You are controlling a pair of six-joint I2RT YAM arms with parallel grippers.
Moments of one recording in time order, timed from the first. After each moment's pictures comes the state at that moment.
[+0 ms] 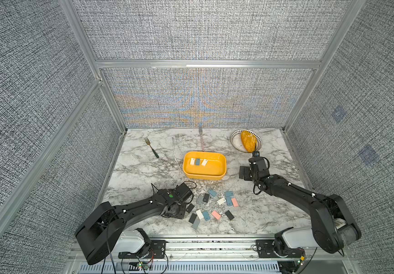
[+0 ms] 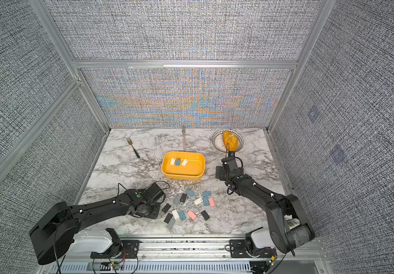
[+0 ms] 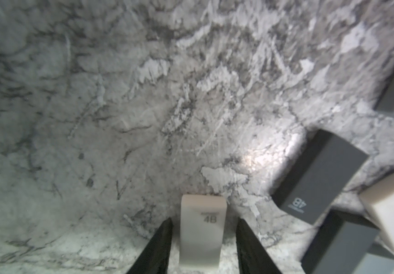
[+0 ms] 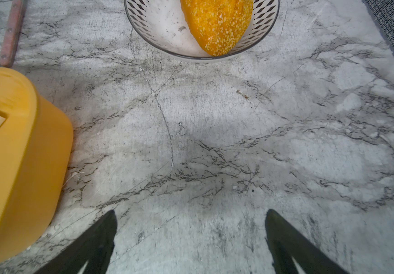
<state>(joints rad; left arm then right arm) -0.86 1.33 0.61 -0.70 -0.07 -0.63 0.37 1.40 0.70 -0.11 0.32 0.31</state>
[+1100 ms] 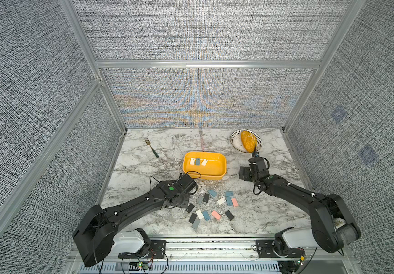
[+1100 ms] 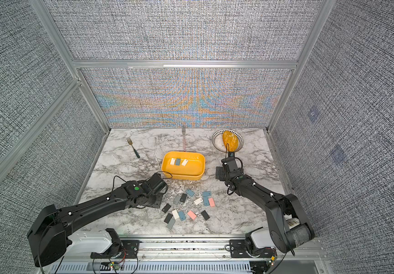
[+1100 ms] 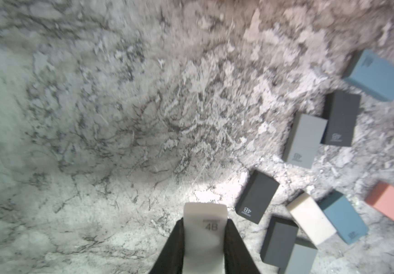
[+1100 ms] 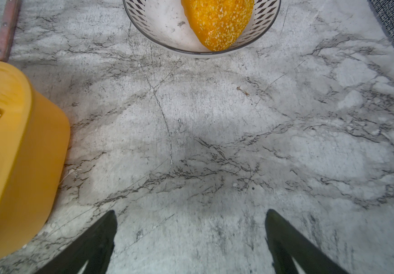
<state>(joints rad) -0.88 1.29 0.85 -0.84 -0.21 -0.58 0.37 1.41 0.70 -0.11 0.32 0.31</state>
